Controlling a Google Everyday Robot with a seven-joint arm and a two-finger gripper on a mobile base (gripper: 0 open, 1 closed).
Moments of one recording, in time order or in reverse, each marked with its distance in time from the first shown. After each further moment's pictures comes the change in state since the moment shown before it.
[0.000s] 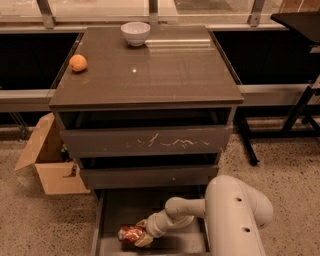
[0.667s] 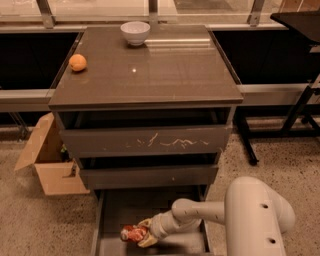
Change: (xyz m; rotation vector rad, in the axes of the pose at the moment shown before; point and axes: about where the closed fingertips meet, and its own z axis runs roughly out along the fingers) arm -0.015 0.010 -0.038 0.067 -0.028 -0.059
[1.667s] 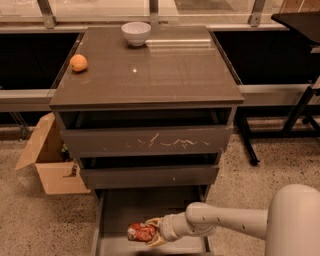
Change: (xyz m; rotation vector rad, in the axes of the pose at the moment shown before) arm -0.033 0.031 -0.083 0.110 -0.021 -0.087
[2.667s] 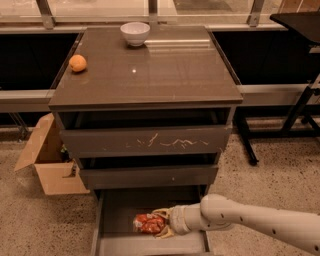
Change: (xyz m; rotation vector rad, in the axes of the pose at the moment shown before) arm -0.064 -0.007 -0.095 0.074 0.013 -0.149
